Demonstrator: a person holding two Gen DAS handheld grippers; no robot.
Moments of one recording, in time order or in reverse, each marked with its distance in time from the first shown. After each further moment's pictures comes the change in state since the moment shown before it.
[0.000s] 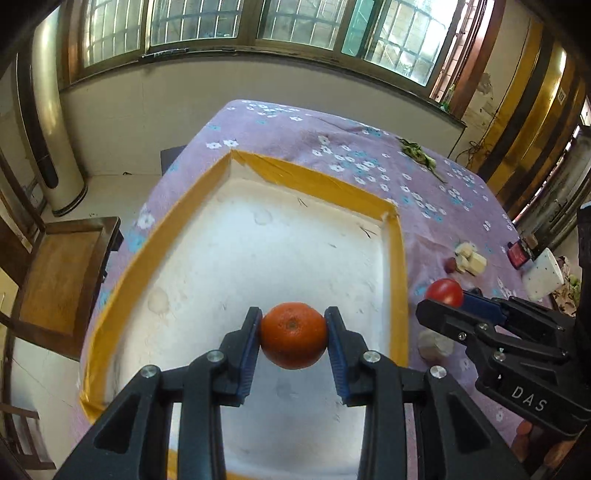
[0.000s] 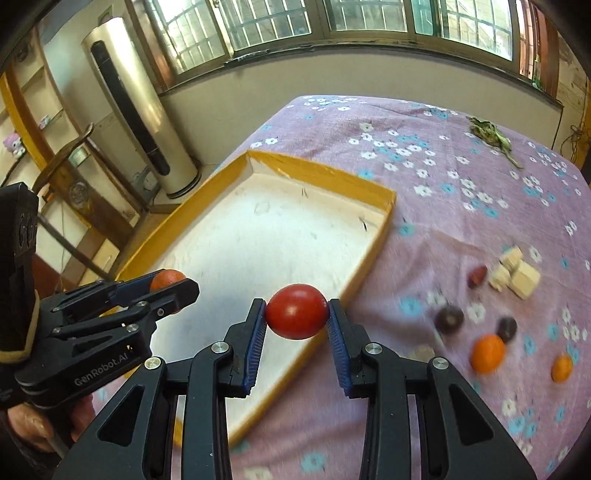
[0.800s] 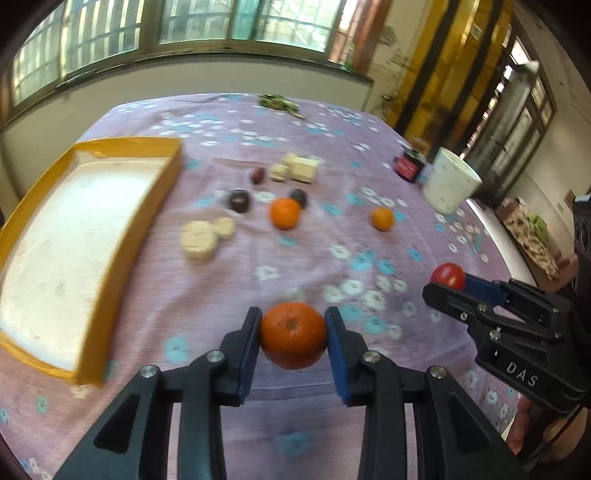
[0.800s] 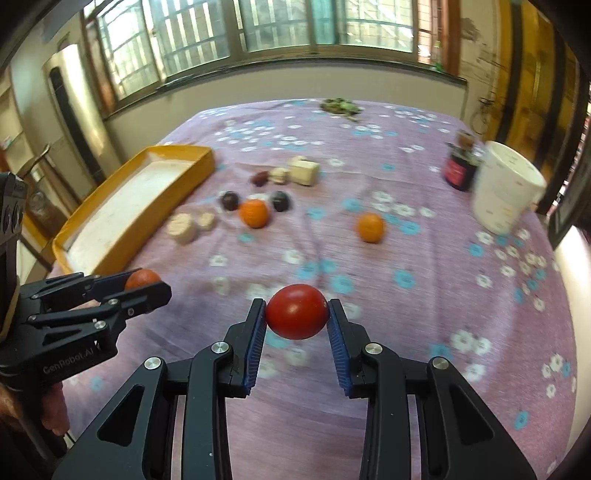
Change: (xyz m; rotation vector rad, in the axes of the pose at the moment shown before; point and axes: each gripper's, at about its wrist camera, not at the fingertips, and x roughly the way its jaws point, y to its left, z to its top) left arm -0.034 -0.187 -0.116 0.180 0.024 -0.176; right arm -0.146 -0.142 -0.162 0.087 -0.080 -0.209
